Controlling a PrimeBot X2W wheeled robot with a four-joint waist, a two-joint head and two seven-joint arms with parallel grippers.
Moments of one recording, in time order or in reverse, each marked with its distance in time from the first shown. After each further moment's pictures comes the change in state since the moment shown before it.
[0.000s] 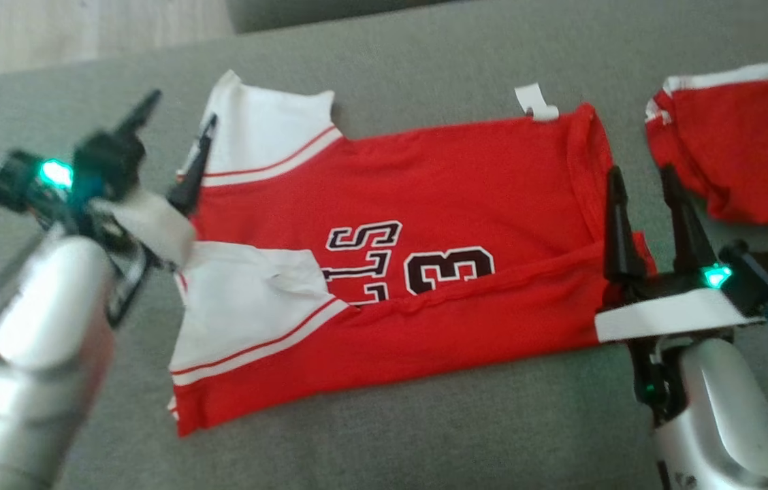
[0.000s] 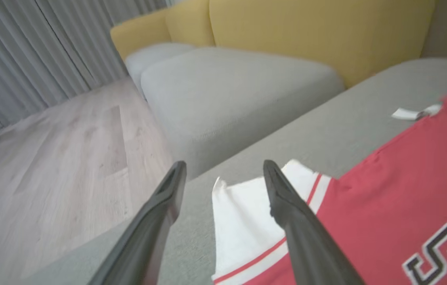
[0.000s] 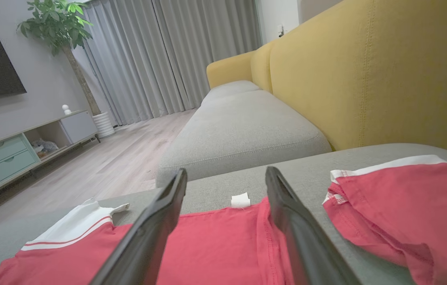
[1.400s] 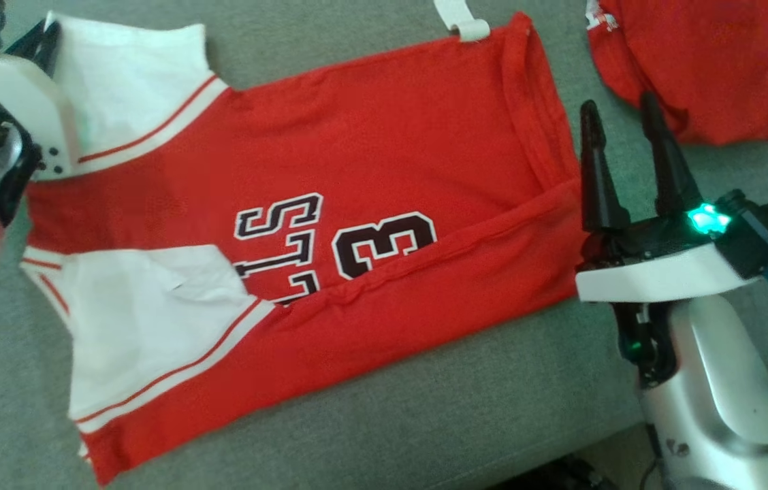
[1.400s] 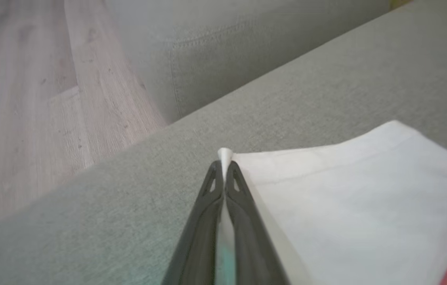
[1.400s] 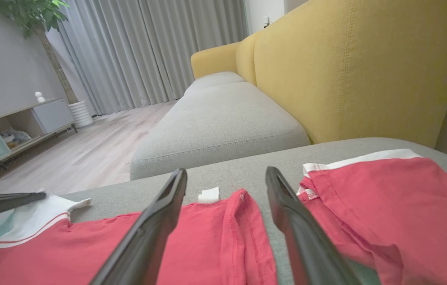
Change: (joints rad) left arm -0.452 0.134 -0.326 0.457 -0.390 -0.046 0.197; right arm -0.102 -0.001 0.109 -0.111 0.042 0.000 0.000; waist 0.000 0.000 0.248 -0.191
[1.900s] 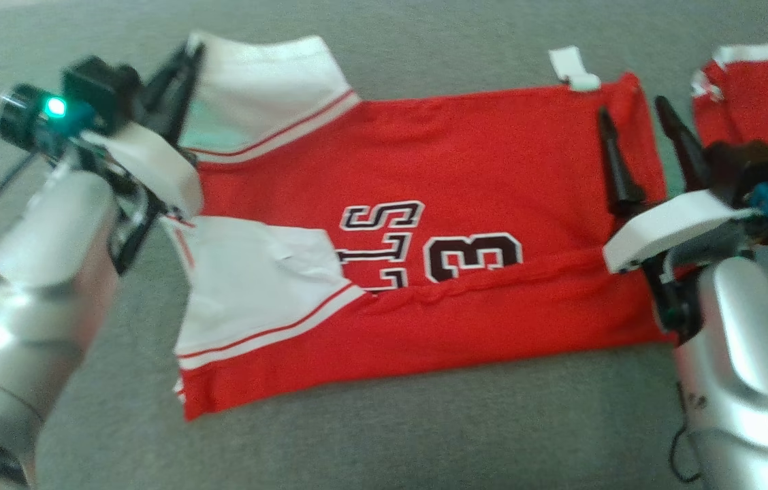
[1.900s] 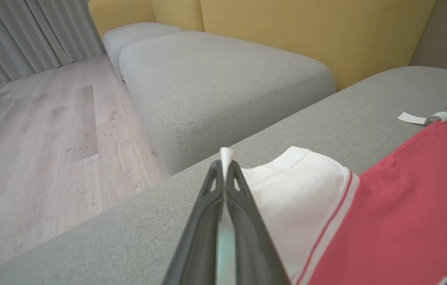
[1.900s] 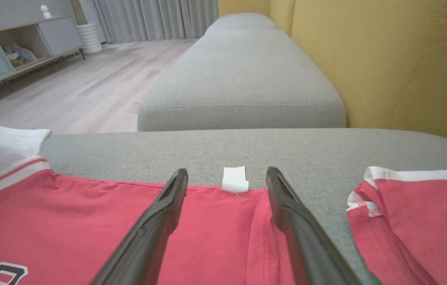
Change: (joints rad) left arm 0.131 -0.105 -0.065 -0.176 0.026 0.011 -0.320; right arm -0.113 -0.027 -0.132 0.202 -0.202 0.000 0.253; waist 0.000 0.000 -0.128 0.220
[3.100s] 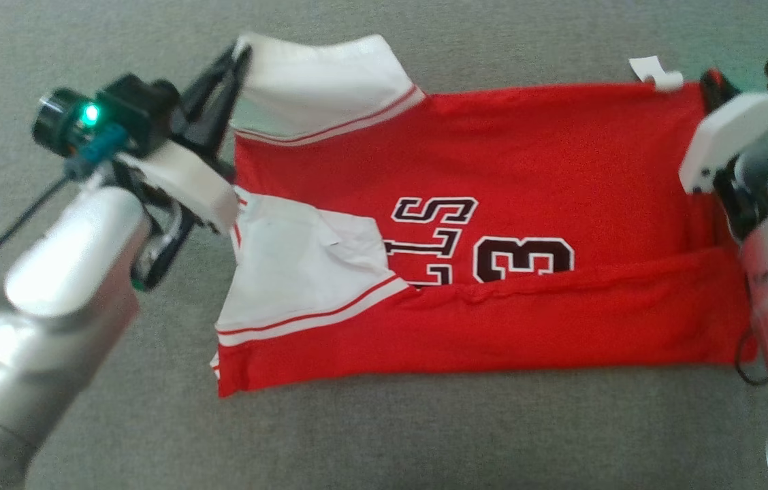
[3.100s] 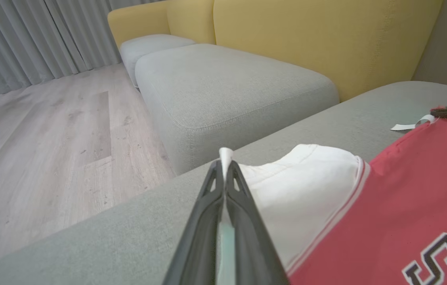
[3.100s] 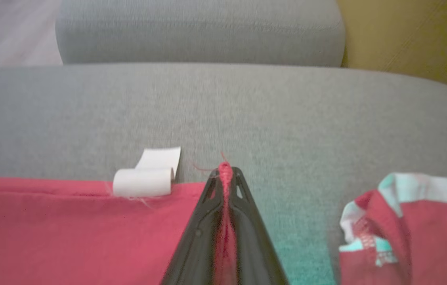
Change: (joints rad) left arm 0.093 0.054 -0.009 -0.330 -0.019 0.122 0.055; right arm -0.425 -0.140 -0.101 0.666 -0.110 0.000 0.117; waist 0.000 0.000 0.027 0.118
